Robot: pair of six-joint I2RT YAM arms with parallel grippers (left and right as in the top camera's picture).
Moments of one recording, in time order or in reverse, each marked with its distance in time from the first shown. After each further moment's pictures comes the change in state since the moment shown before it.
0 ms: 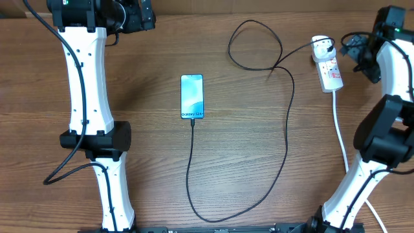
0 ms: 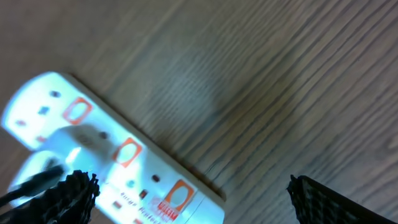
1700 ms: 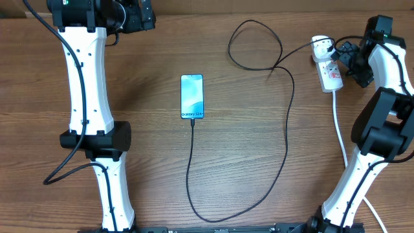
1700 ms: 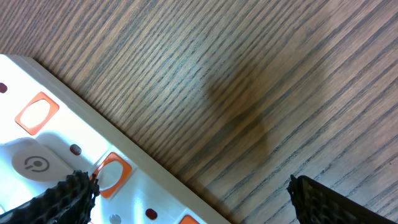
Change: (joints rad) left arm 0.000 0.000 0.000 0.000 0.000 0.000; right arm 0.000 0.097 0.000 0.061 -0.068 0.001
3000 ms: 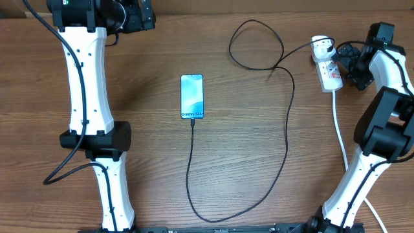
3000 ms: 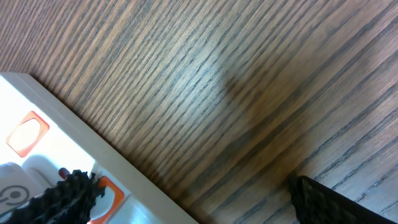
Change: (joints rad) left arm 0.000 0.000 0.000 0.000 0.000 0.000; right arm -0.022 0.000 -0.095 0.123 -0.080 0.031
